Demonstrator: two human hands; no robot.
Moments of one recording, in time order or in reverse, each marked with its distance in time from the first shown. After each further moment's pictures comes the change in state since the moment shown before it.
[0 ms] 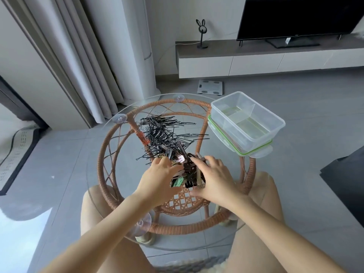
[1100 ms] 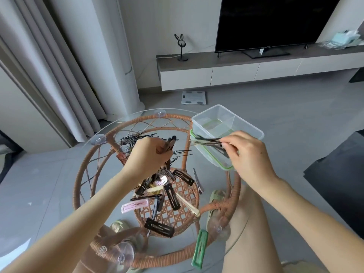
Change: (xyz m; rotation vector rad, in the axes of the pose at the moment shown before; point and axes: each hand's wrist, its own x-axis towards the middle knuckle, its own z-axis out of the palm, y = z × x) left_hand 0.070 0.019 -0.080 -0.410 0.193 -0.038; right_hand 0.009 0.063 -0.100 0.092 0.766 -0.129
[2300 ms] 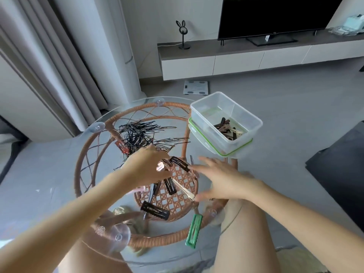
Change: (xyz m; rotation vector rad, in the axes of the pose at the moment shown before) left_hand -0.029 -0.008 0.020 0.464 -0.395 0.050; right_hand -0.046 -0.011 0.027 -0.098 -1.064 0.029
